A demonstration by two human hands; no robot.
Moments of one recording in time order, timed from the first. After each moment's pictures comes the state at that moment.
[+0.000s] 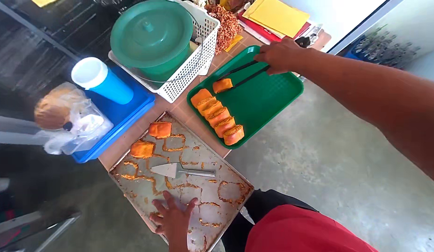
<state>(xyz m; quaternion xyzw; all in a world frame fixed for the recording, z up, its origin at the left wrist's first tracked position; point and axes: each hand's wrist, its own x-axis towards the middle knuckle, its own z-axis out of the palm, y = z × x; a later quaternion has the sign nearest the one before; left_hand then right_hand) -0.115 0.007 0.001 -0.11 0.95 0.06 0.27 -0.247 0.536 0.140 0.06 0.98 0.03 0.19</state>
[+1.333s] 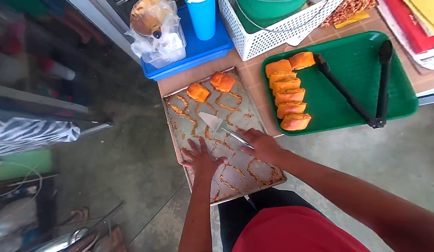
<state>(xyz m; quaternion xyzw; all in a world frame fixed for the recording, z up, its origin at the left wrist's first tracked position) -0.127 0.010 0.018 -0.14 0.92 0.06 0.36 -0.147 0.229 0.032 -0.10 0.91 -0.23 0.33</state>
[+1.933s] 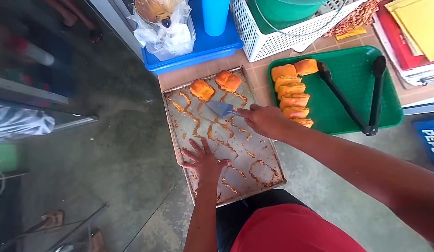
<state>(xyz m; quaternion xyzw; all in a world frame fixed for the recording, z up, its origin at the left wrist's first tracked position) -0.127 0.011 0.009 -0.14 0.92 0.06 0.36 -0.218 0.204 0.095 -0.15 0.95 -0.07 0.28</state>
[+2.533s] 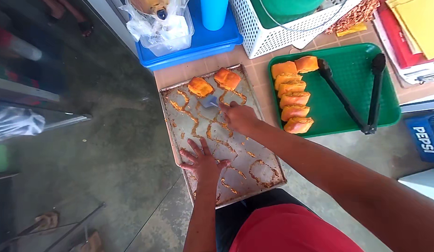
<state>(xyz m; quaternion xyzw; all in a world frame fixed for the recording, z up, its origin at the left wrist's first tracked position) -0.126 0.010 0.006 -0.13 0.92 0.04 0.37 -0.241 0.148 0.063 -0.08 0.94 -0.12 0.30</state>
